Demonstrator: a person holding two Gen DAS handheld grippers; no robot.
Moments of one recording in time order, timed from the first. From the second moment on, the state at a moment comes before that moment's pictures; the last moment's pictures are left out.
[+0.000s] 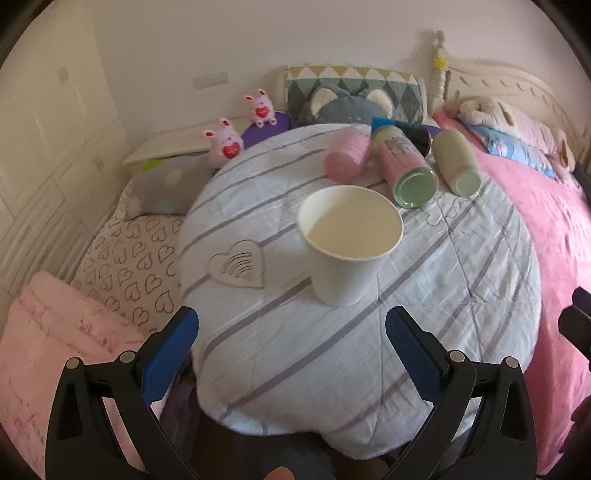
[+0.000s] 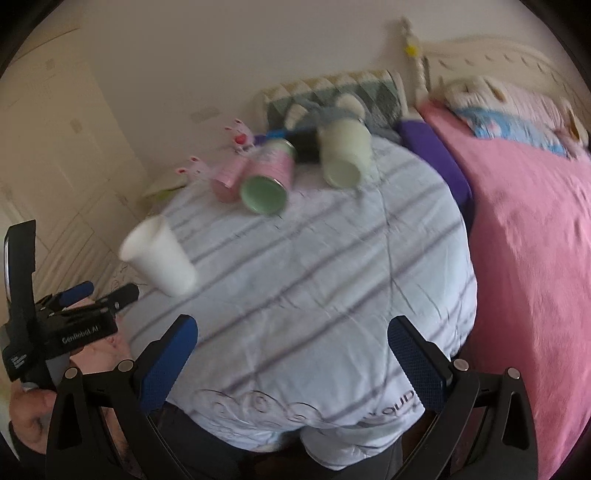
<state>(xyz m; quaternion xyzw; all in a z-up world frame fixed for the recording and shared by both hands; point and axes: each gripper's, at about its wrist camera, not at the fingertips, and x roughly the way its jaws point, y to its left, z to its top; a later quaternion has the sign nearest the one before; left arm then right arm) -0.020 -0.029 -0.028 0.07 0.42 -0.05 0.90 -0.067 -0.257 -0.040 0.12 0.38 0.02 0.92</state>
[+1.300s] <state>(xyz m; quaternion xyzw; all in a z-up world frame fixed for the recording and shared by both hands) -0.073 -0.006 0.011 0.02 0.41 -0.04 0.91 -0.090 -0.234 -0.005 0.09 0.35 0.01 0.93</state>
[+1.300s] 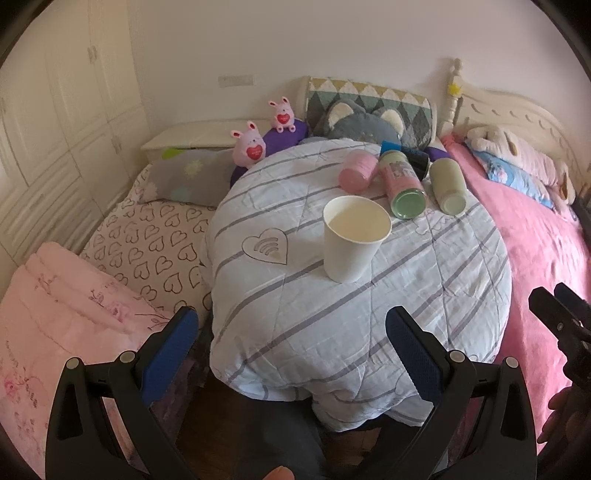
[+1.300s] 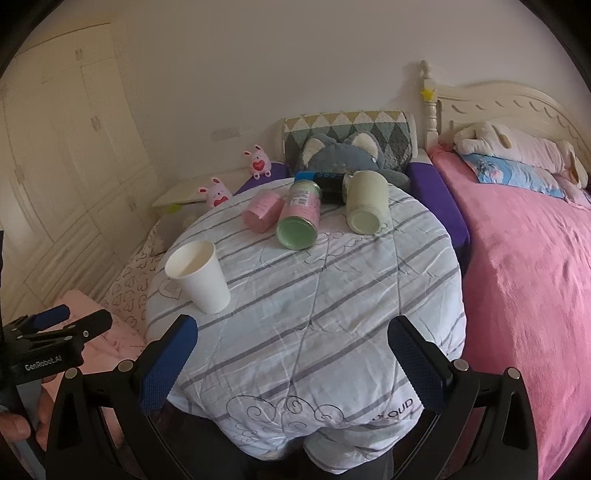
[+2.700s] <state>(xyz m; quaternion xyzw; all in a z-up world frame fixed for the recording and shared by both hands) -0.076 -0.028 0.025 0.06 0.40 -0.03 0.91 -0.089 -0.248 -0.016 0.11 0.35 0.02 0.93</state>
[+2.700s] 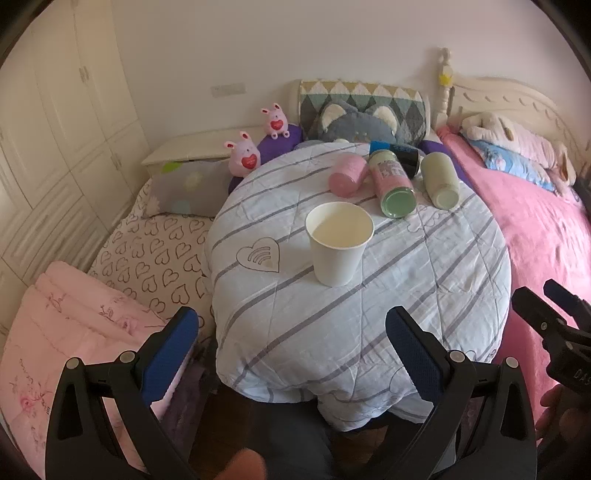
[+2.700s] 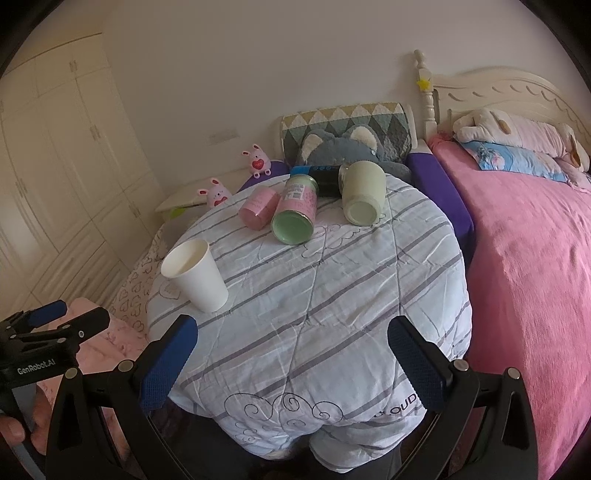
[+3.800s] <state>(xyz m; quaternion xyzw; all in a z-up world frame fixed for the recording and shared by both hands) -0.101 -0.015 0.037 0.05 0.40 -0.03 0.92 -0.097 -0.227 0.000 0.09 0.33 0.06 0.94</state>
